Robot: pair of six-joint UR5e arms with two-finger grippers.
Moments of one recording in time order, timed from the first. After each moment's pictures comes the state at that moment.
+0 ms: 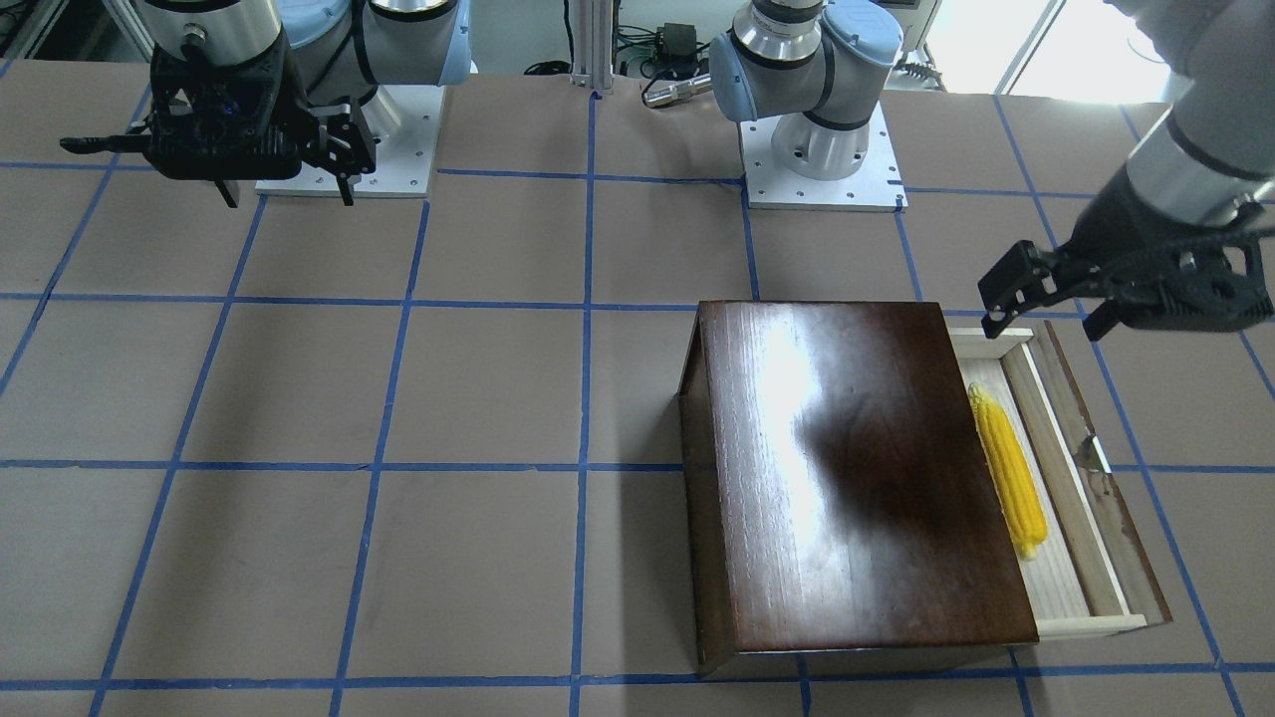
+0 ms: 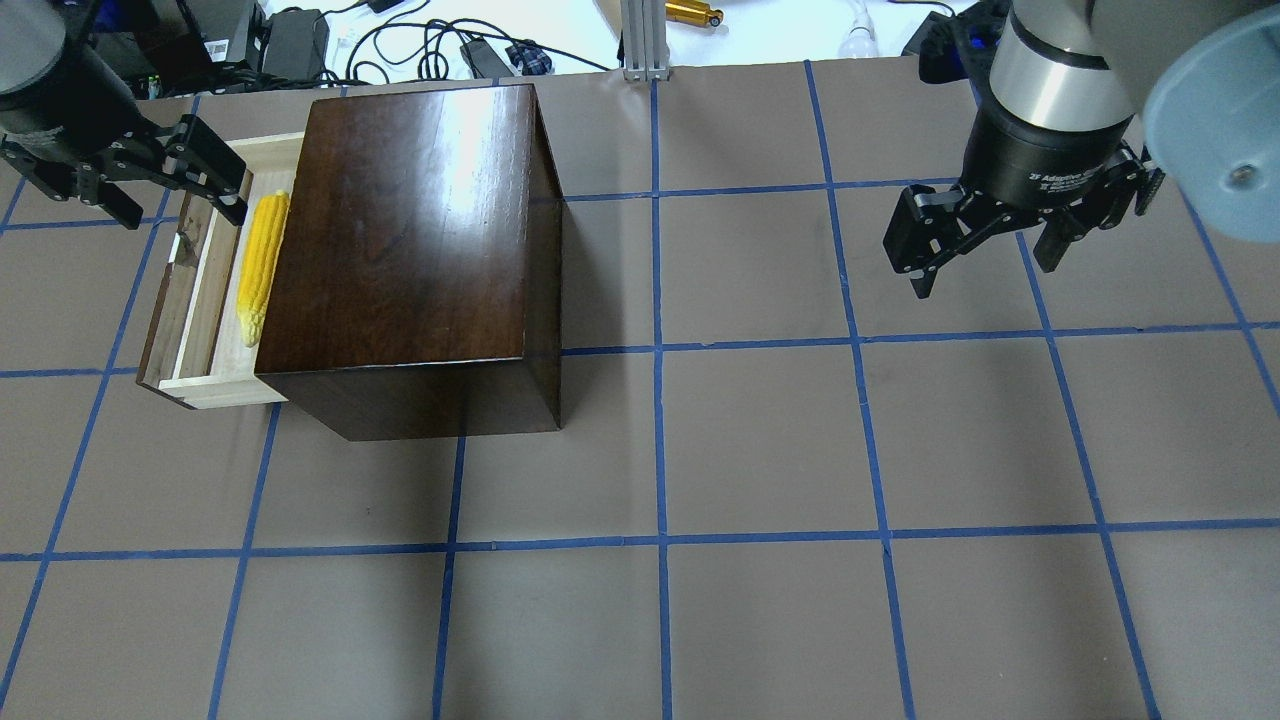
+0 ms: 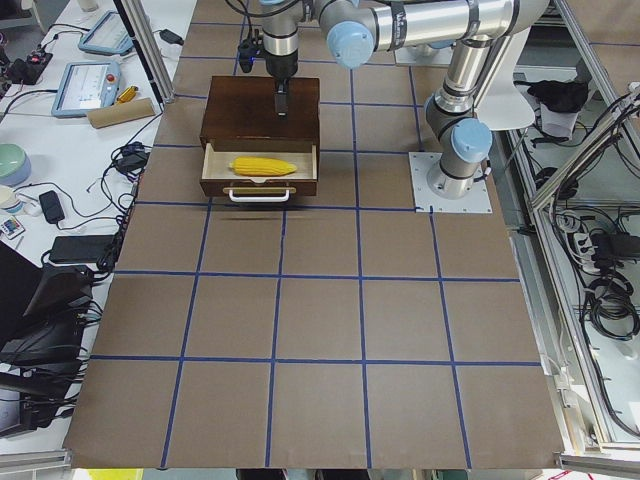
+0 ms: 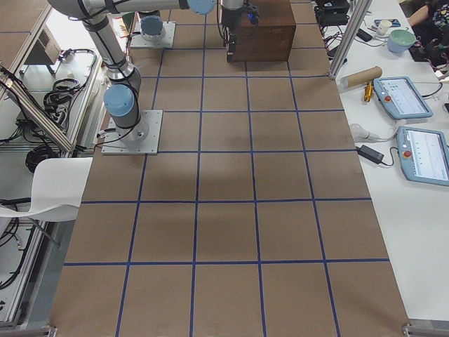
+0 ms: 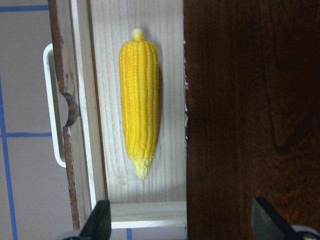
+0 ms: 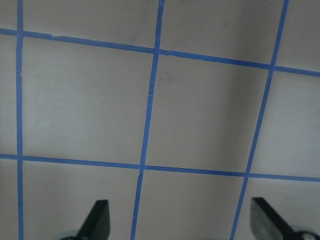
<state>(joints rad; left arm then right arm) -1.32 -1.58 -1.52 -1.59 1.57 0.28 1.61 -1.64 1.59 -1.46 -1.68 -0.09</state>
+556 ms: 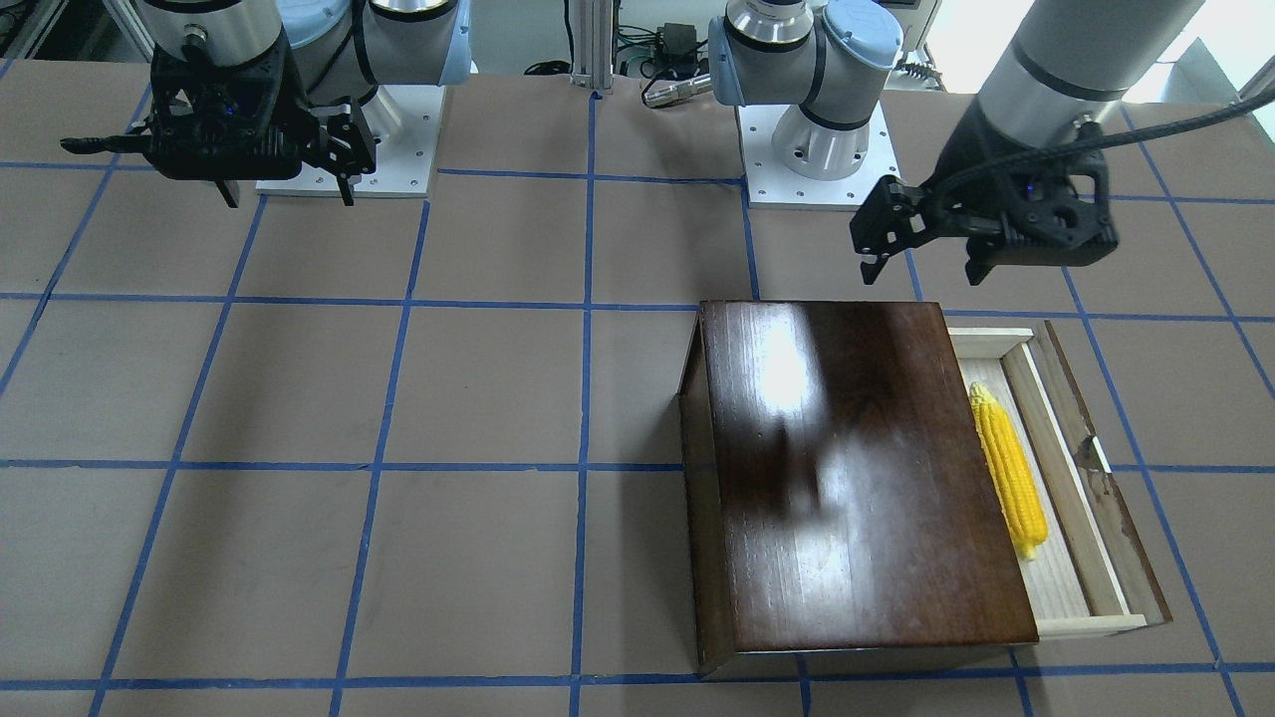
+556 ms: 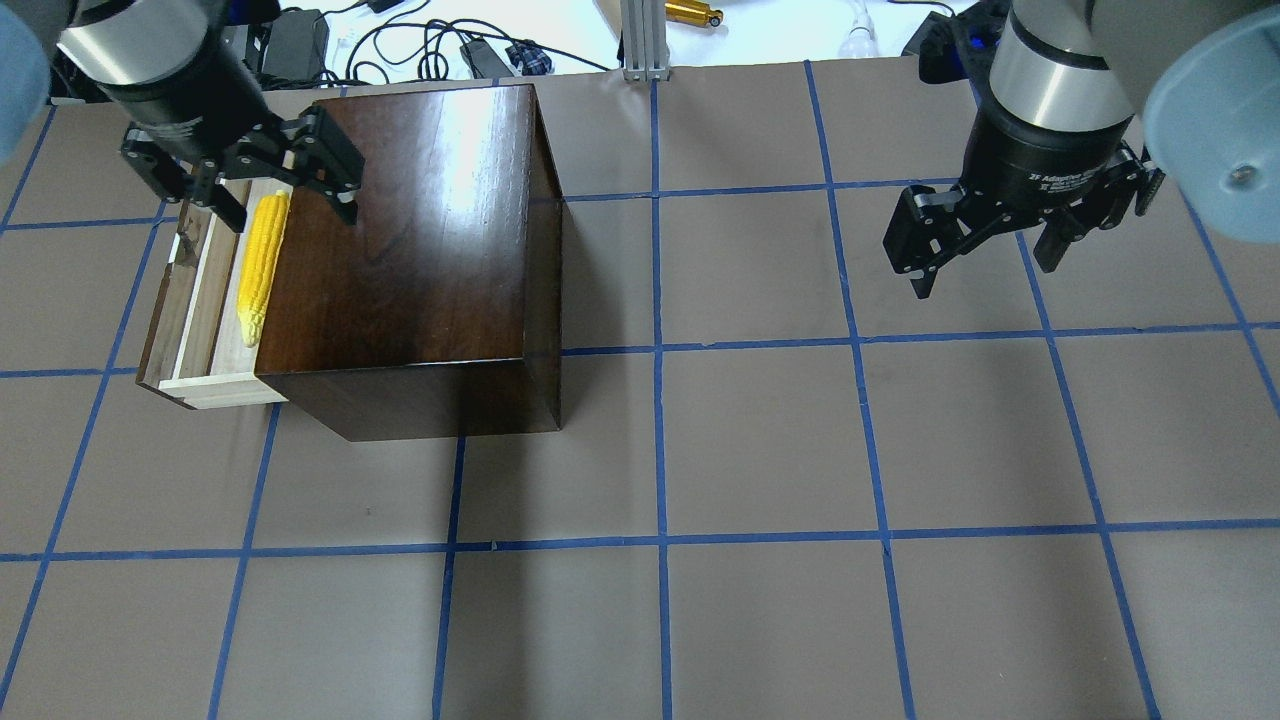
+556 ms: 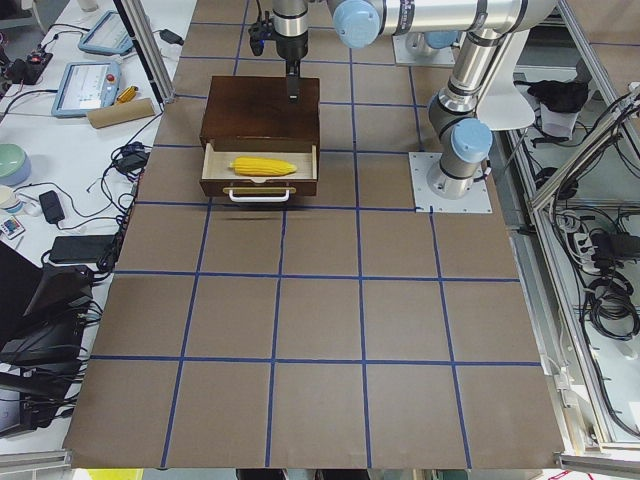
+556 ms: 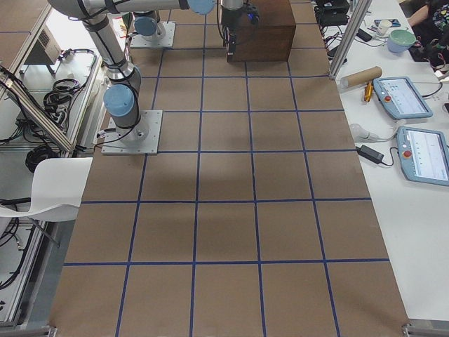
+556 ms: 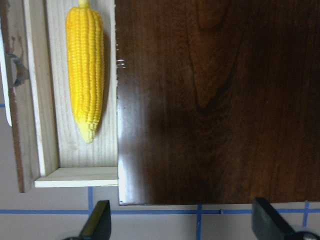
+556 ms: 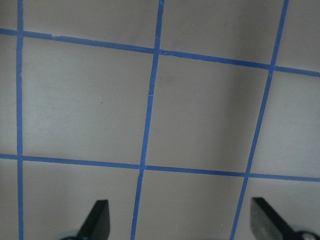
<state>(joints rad) -1.53 -1.62 -1.48 -1.62 1.57 0.03 1.61 -1.64 1.59 -1.46 -1.68 -0.09</state>
